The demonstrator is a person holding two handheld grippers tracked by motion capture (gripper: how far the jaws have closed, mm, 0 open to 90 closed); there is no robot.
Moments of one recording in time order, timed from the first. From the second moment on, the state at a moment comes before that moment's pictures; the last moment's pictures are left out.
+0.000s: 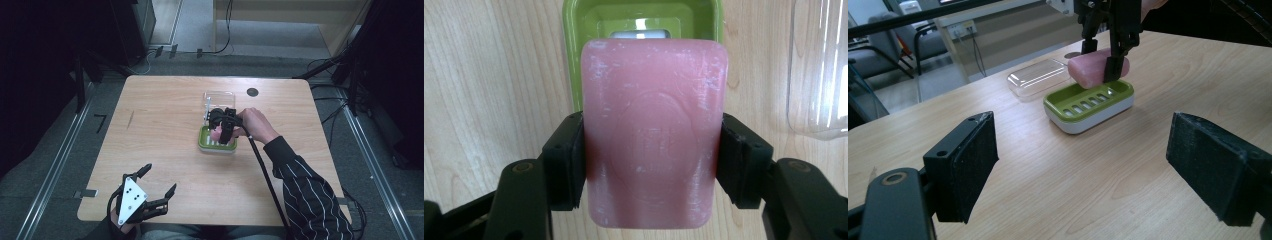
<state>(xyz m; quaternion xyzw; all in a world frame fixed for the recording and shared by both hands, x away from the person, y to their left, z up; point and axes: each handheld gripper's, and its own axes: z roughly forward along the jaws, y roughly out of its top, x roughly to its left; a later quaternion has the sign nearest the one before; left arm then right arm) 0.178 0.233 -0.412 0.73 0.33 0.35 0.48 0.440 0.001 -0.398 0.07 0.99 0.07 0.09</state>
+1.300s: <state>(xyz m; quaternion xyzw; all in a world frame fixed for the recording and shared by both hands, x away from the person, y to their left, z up) 0.177 0.233 -0.411 0.73 0.33 0.35 0.48 0.456 0.009 -0.432 0.09 0.99 0.08 0.07</state>
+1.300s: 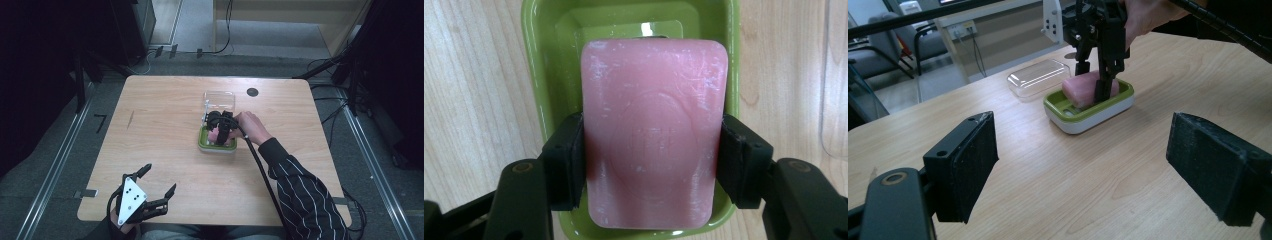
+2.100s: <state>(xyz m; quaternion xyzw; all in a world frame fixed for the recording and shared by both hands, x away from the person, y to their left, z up) 0.177 0.233 -0.411 0.73 0.33 0.35 0.48 0.458 0.009 -0.440 0.09 0.99 0.07 0.07</state>
